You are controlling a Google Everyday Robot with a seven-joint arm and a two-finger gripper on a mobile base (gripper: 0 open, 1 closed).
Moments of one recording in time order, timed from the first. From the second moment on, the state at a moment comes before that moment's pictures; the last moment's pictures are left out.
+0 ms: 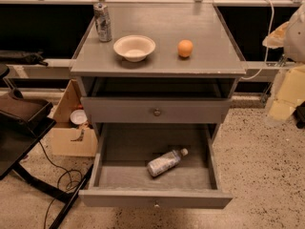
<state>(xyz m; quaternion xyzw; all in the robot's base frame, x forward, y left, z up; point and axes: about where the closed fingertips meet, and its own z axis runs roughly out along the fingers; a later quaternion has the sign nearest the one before) 0.438 -0.215 0.982 -0.60 0.78 -0.04 0.17</state>
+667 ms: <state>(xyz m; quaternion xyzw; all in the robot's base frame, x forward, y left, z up) 0.441 -0.215 0.956 -0.62 0.77 -0.04 0.16</state>
